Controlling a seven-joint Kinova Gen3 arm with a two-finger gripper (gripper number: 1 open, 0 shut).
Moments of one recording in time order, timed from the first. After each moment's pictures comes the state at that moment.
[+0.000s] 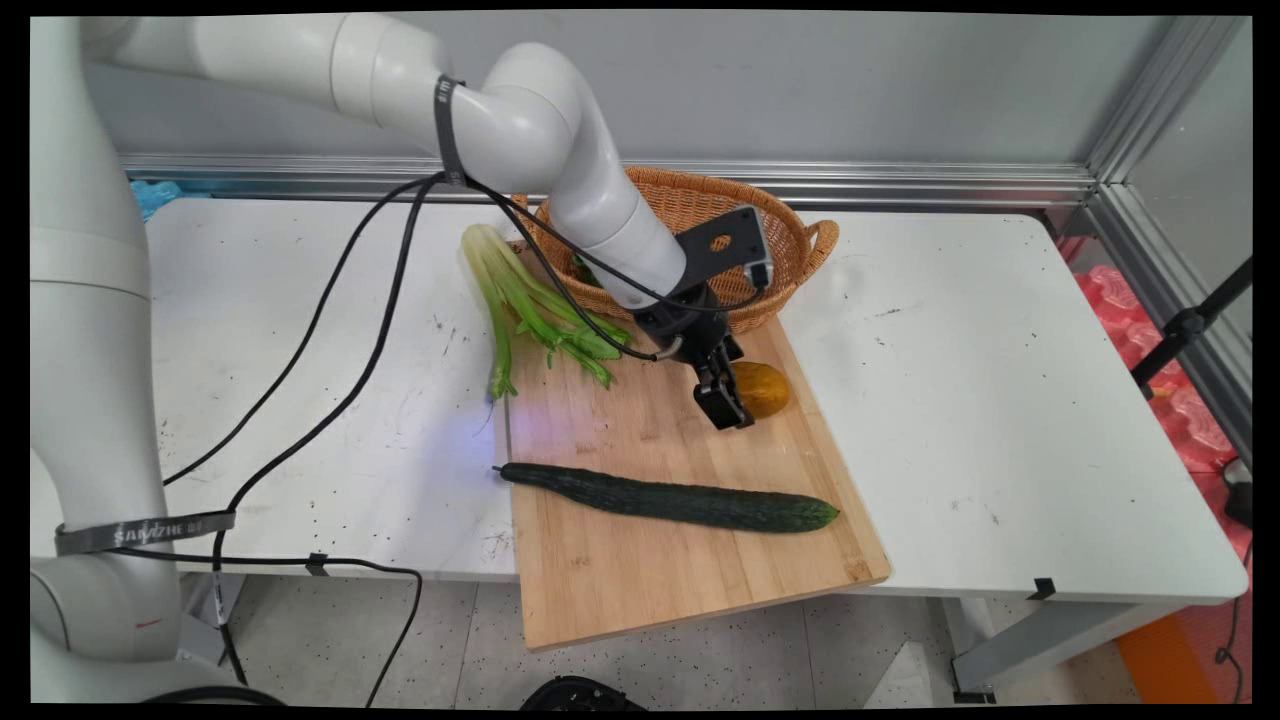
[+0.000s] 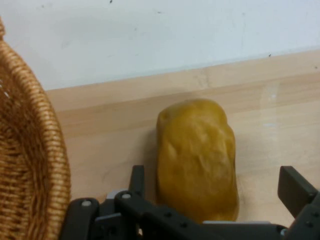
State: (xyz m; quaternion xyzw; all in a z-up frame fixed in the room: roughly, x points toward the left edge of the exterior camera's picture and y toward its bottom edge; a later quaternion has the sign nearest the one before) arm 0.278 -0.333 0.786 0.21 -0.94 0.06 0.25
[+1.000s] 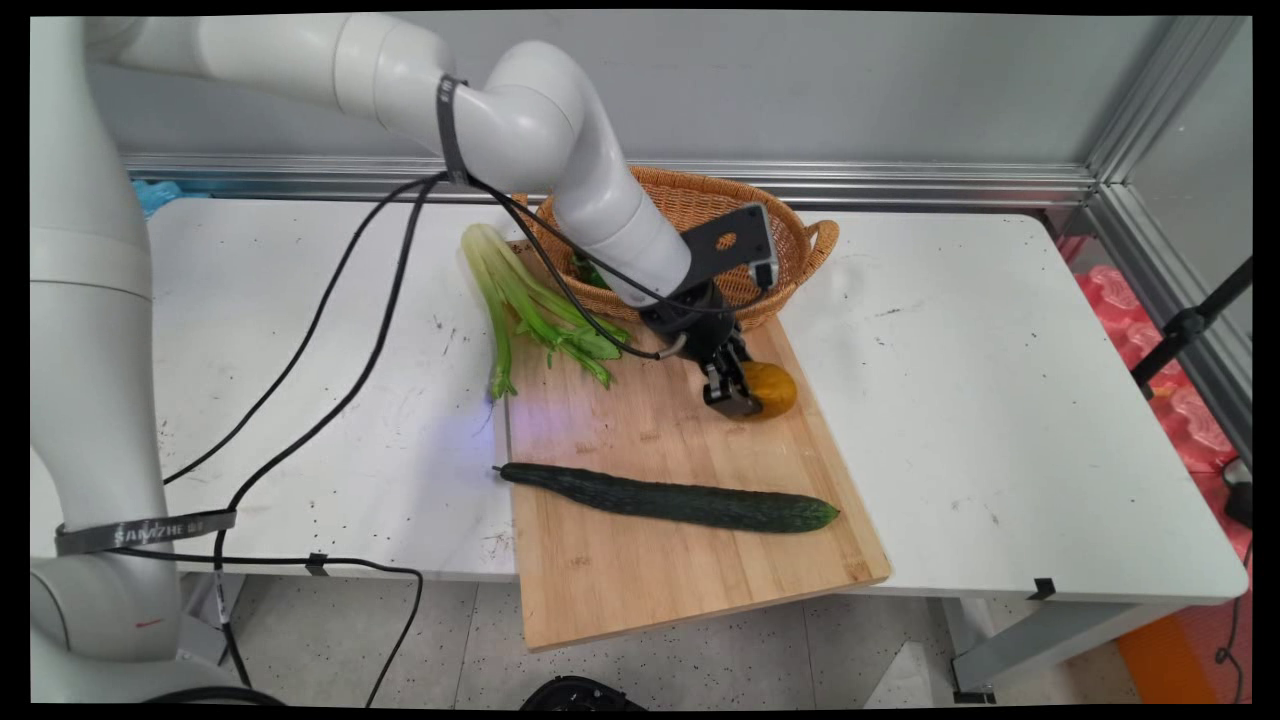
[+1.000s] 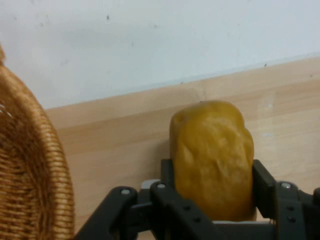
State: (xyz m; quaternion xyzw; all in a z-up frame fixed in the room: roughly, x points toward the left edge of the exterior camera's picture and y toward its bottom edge) arm 0.276 -0.333 0.791 0.19 -0.94 0.07 0.26
